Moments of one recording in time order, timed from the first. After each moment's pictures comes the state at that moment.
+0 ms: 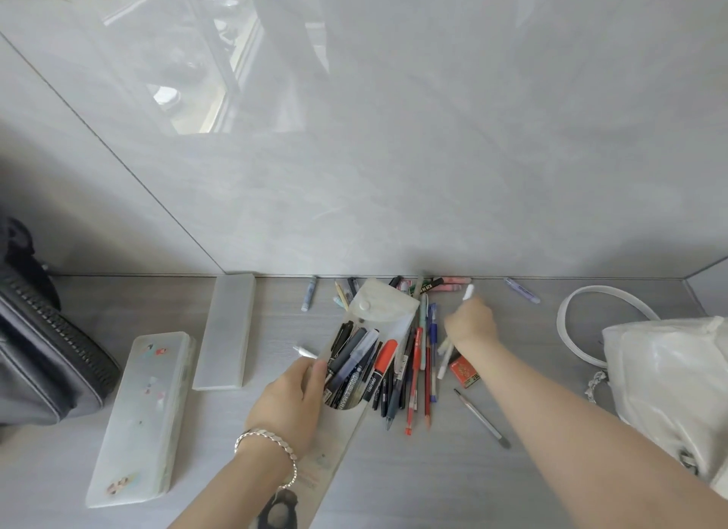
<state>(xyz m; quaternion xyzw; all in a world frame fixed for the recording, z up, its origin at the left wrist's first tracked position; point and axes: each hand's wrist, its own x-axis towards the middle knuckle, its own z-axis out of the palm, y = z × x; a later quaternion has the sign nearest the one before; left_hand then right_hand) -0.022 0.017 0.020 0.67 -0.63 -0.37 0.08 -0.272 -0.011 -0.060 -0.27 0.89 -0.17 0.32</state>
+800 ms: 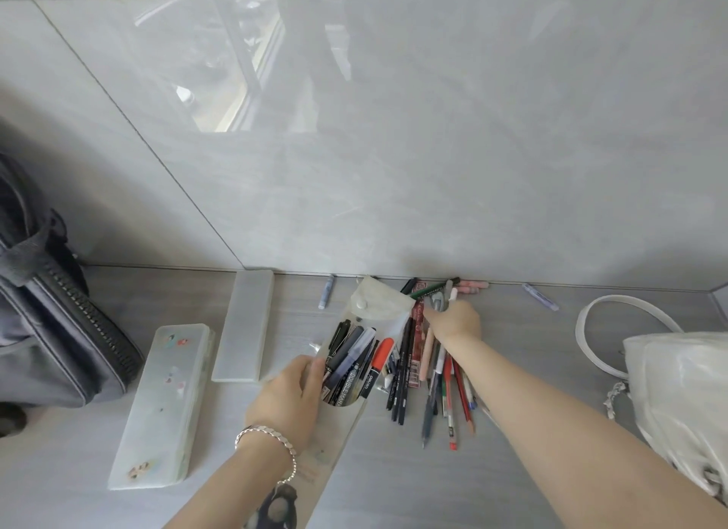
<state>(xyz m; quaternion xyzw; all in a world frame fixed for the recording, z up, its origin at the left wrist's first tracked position) -0.003 0.015 0.021 0.69 -0.61 -0.37 0.09 -0.238 -0.030 -0.069 -0.27 0.87 -0.23 0.35</state>
